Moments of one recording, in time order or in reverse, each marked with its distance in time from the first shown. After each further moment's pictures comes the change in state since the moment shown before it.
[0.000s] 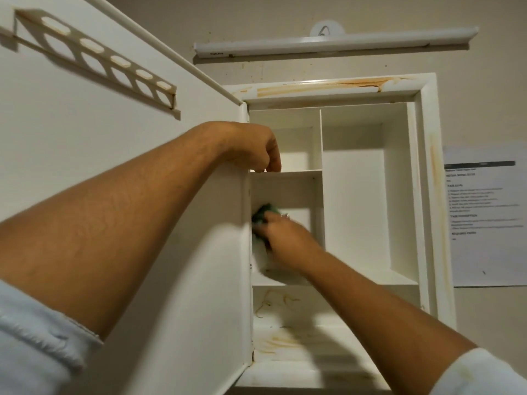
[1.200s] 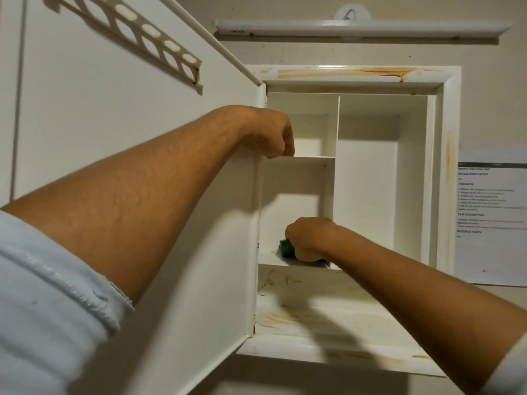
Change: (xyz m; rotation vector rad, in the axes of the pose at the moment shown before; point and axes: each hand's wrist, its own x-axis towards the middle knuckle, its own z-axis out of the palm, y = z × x) left_hand -0.022 0.009 0.006 -0.003 0.048 -0.022; right_hand -0.017 -0.007 -0.033 -0.339 -0.629 0.111
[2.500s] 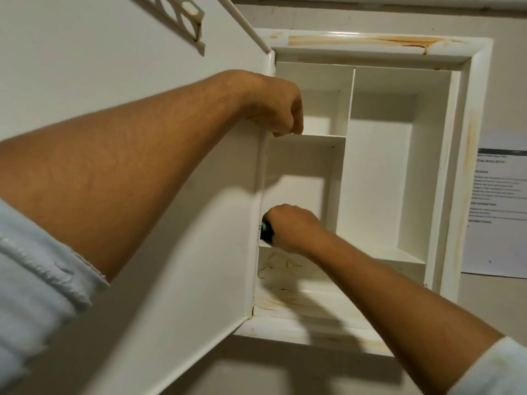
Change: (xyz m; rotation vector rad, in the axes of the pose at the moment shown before) left_hand 0.005 -0.007 0.002 0.050 0.030 0.027; right_hand 0.013 -0.036 0.012 0.229 0.224 -0.018
